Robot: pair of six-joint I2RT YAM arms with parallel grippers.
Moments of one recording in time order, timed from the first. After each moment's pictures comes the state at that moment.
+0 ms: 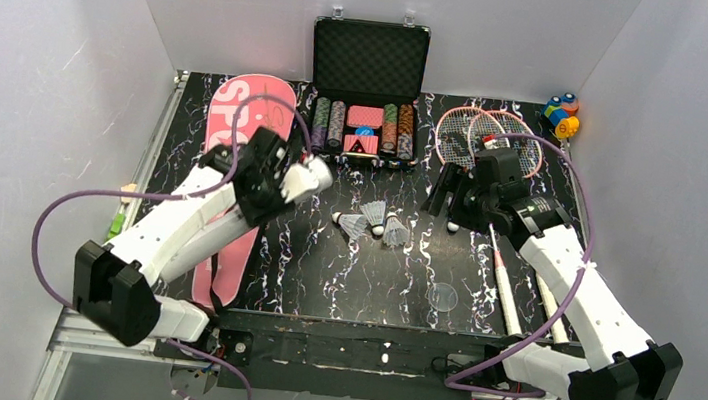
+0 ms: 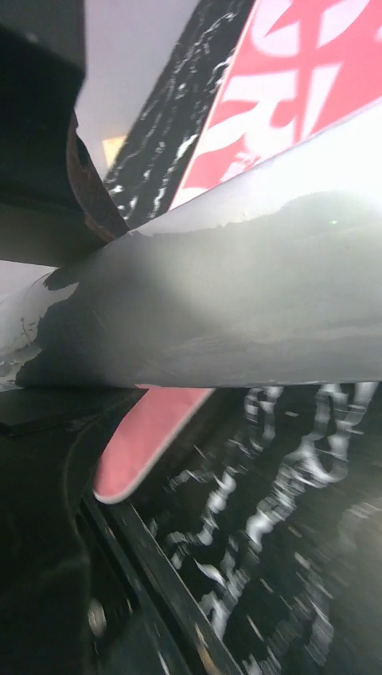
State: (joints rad) left arm -0.44 1.35 1.23 -1.07 -0.03 0.60; right arm 0.47 1.15 1.13 -0.81 -0.04 0.61
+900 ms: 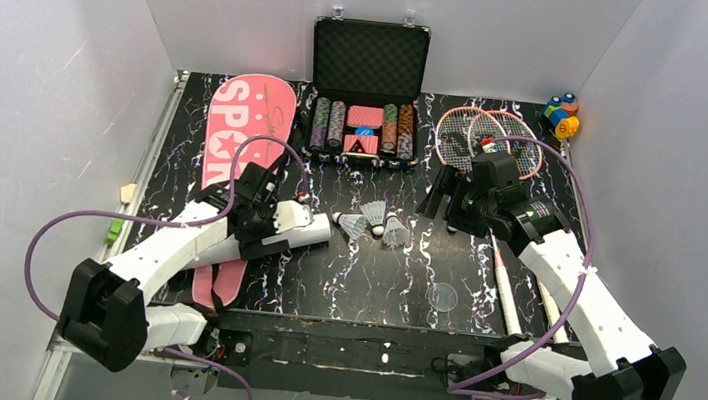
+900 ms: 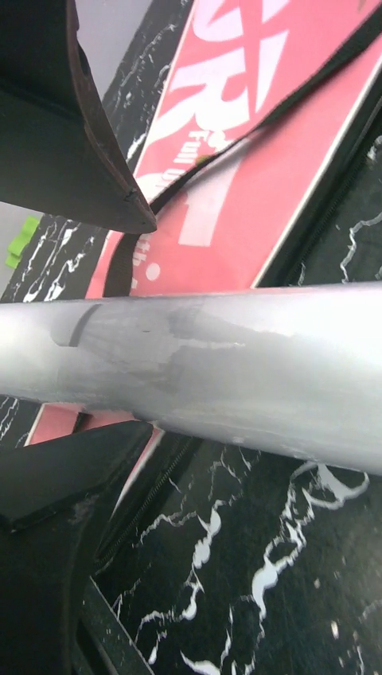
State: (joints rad) left arm -0.42 1.20 0.81 -0.78 -0.04 0.84; right arm 0.51 1.13 1.11 -0.80 -0.03 0.65
